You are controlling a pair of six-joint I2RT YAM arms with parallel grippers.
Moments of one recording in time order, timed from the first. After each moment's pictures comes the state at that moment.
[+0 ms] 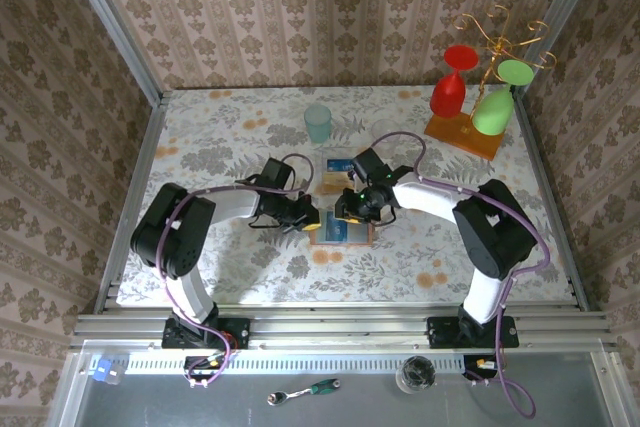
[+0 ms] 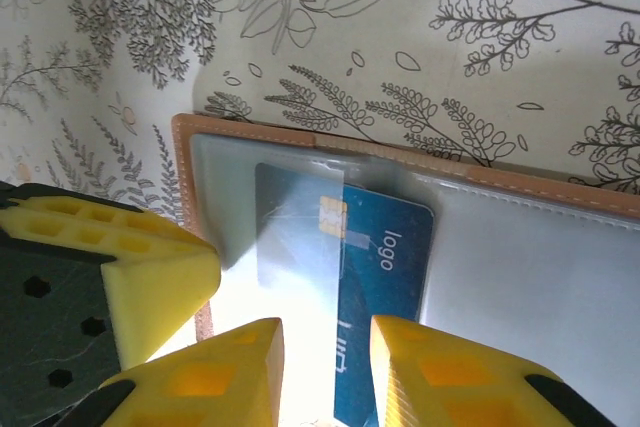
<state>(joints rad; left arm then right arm) -0.55 1.75 0.88 -0.22 0.68 -0.72 0.57 1.78 1.09 -0.43 -0.37 0.71</state>
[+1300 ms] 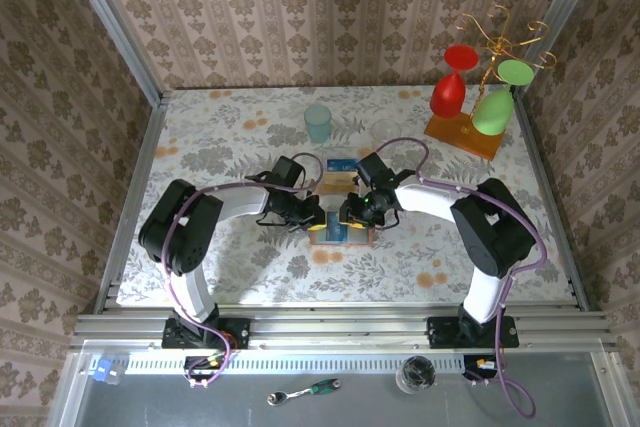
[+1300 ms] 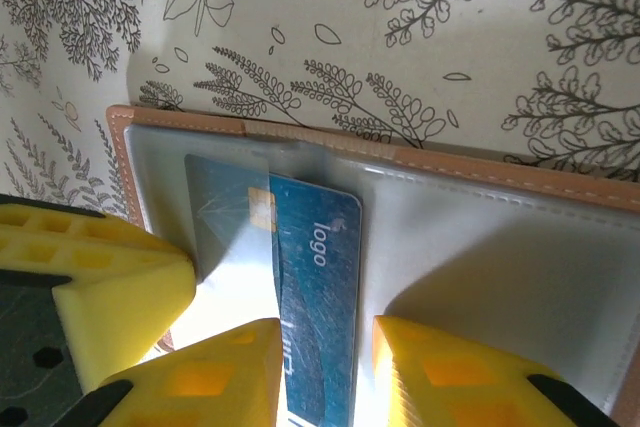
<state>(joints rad) -0.60 1.80 0.95 -0.29 0.63 -0.71 0.55 1.80 1.04 -0.40 -0.38 0.72</state>
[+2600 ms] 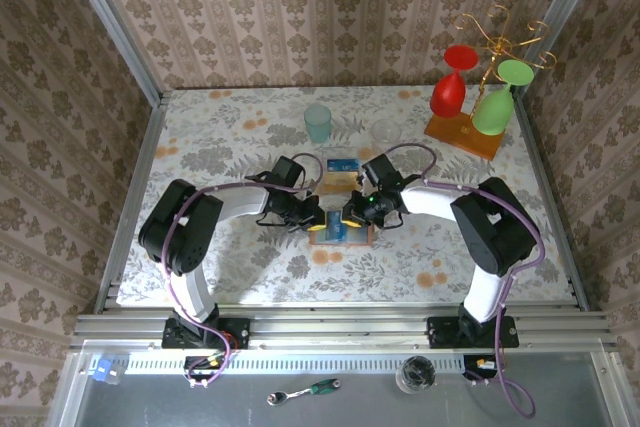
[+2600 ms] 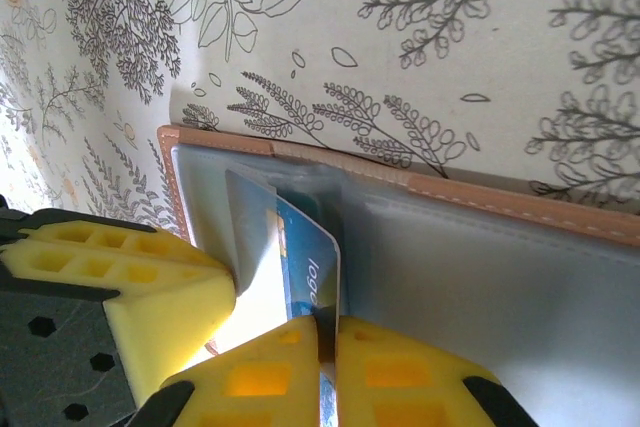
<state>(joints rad) -0.60 1.80 0.95 -0.29 0.62 -0.71 0.50 1.79 0.96 -0.25 -0.50 0.80</state>
